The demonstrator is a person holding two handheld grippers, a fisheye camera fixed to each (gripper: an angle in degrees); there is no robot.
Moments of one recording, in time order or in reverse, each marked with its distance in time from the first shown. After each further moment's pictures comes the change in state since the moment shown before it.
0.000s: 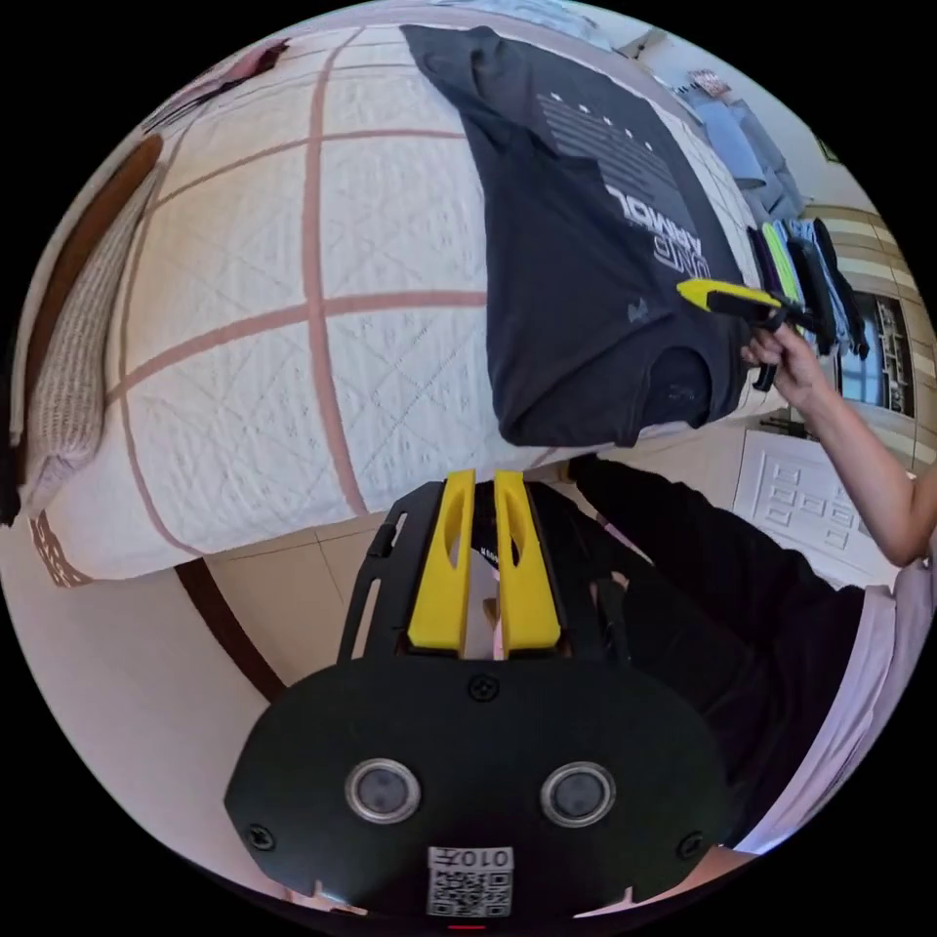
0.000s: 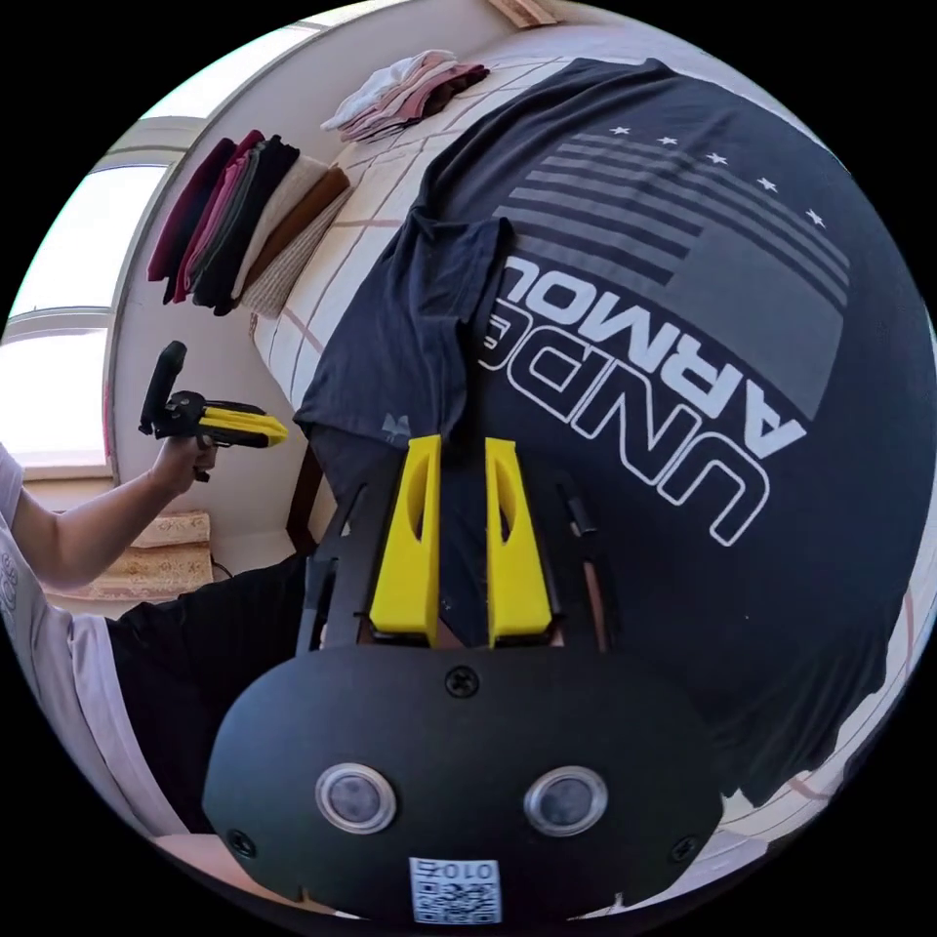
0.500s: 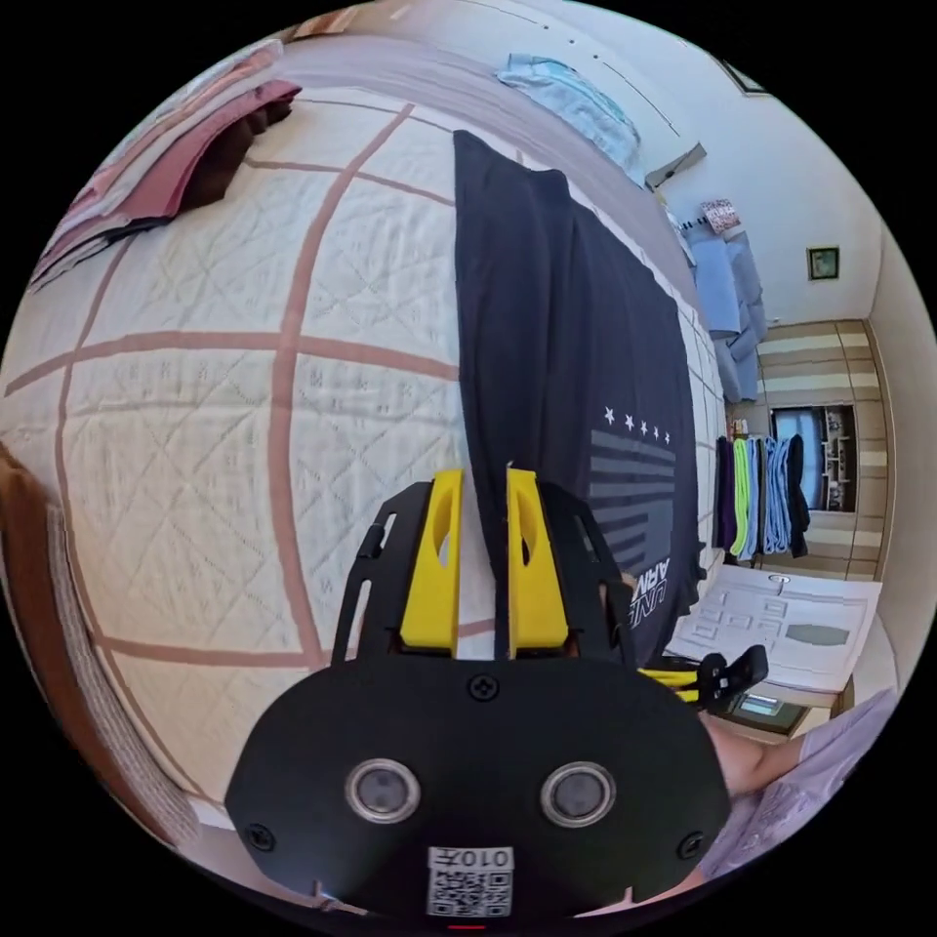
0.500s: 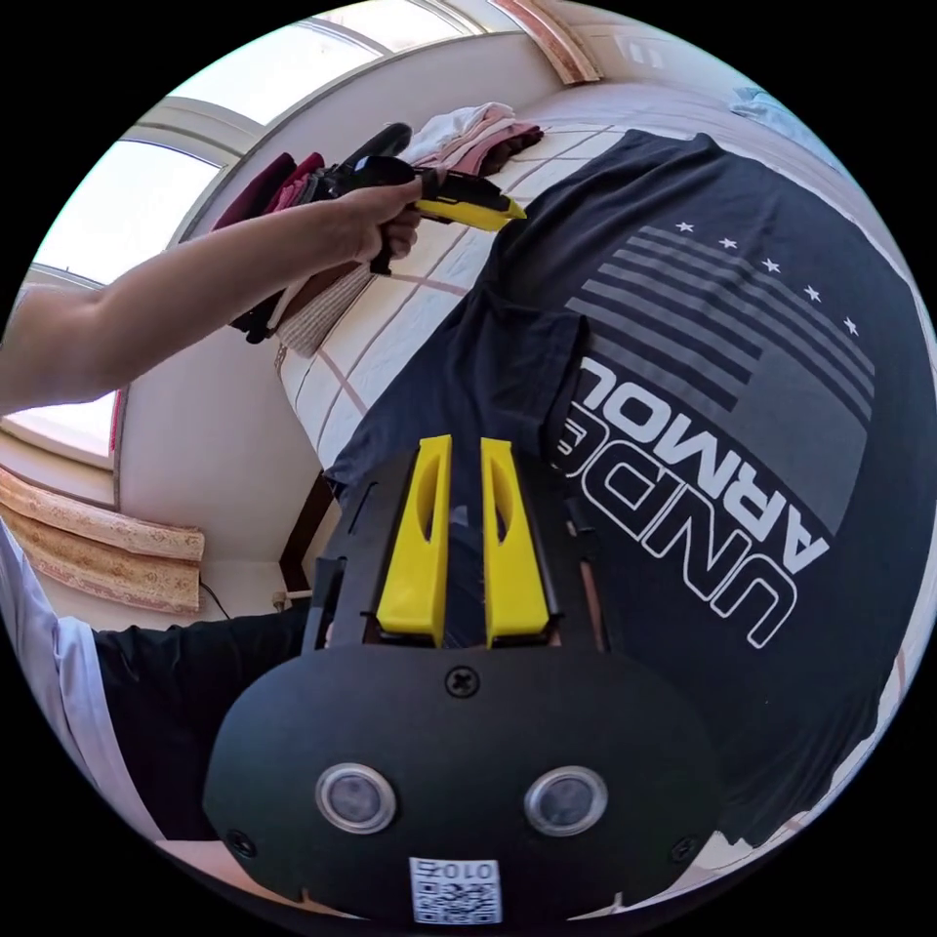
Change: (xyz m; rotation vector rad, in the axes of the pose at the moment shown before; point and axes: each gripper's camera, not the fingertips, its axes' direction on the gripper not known) left arm -0.145 -0.282 -0.046 0.346 0.217 -0.124; right arm -0.007 0.010 0.013 0.183 0.007 -0.092
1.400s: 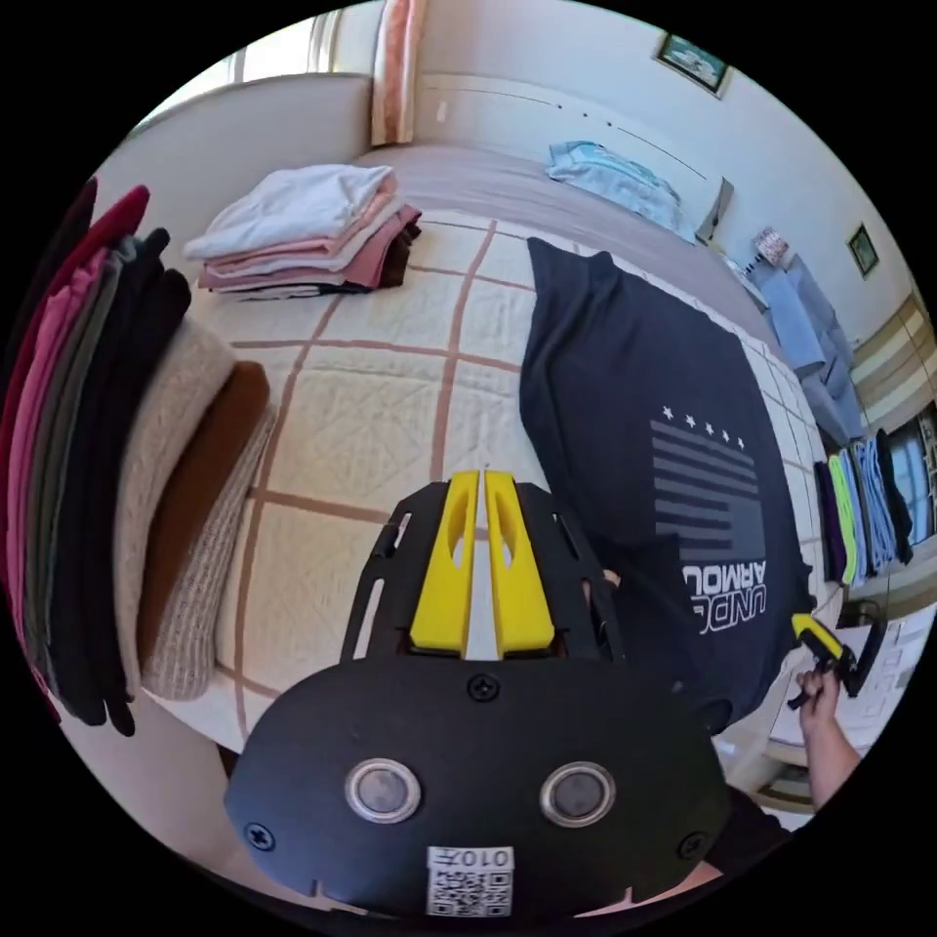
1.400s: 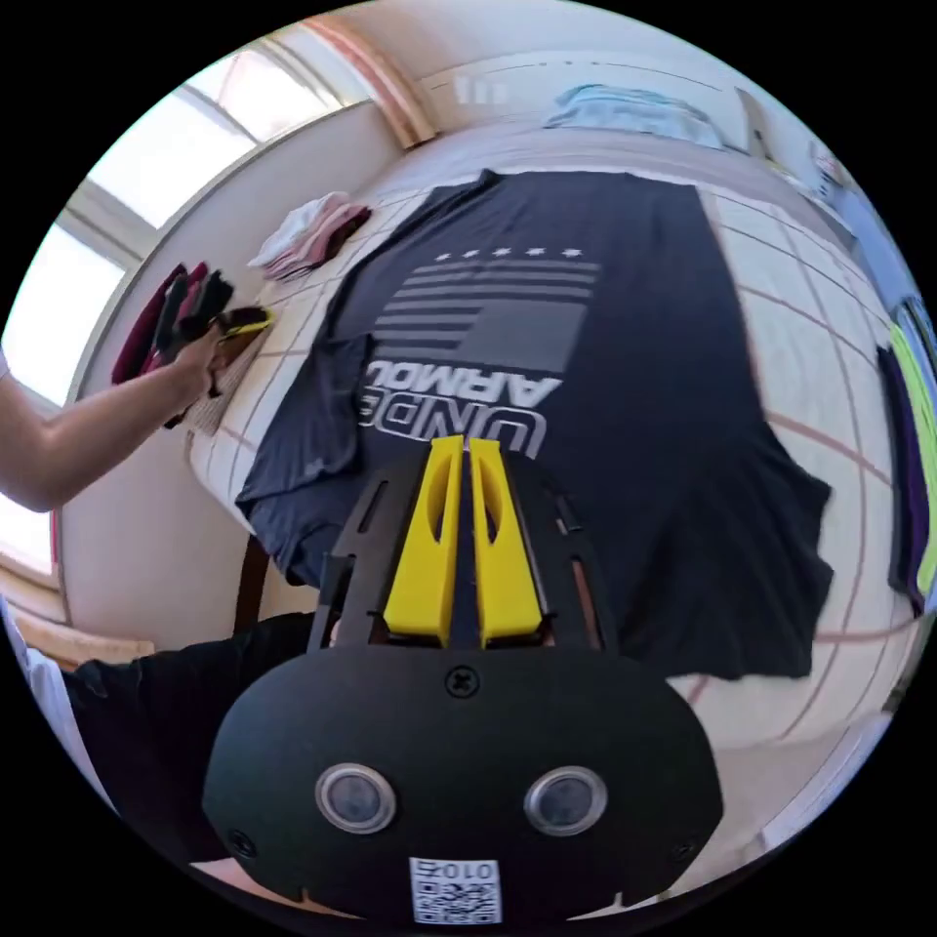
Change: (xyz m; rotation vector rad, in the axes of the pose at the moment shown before) left arm -0.091 0.182 0.072 0.271 -0.357 -0.078; right arm 0.101 0.148 -0.065 0.200 0.255 0.292
